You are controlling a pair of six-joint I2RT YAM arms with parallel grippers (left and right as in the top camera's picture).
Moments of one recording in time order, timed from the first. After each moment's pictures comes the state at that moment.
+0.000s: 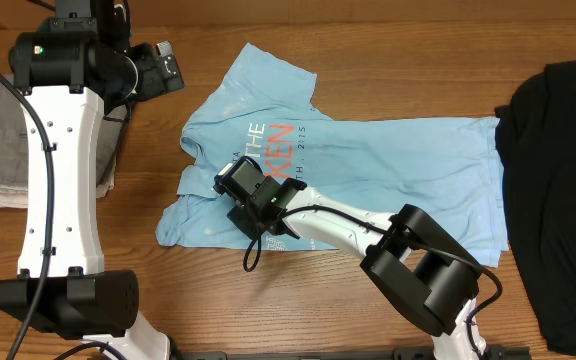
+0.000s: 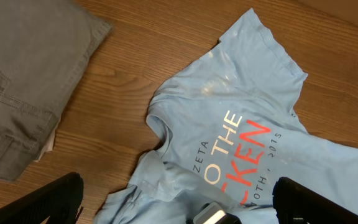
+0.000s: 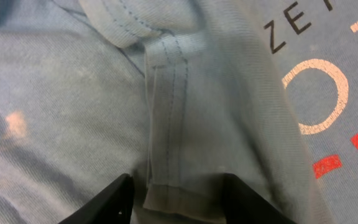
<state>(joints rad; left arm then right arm) 0.02 1.81 2.07 -1.32 0.07 -0.33 0.89 2.07 1.35 -0.40 -0.02 0.04</state>
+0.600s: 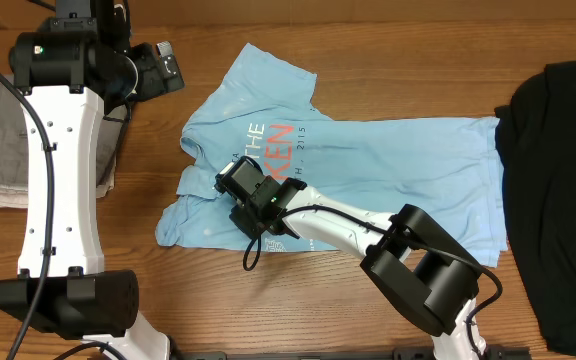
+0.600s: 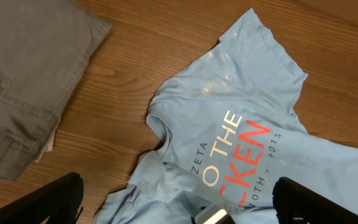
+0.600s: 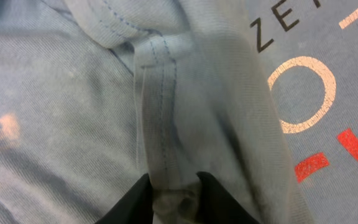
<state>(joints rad) 0.02 1.81 2.07 -1.32 0.07 -0.33 0.89 2.07 1.35 -0.40 -0.01 0.06</state>
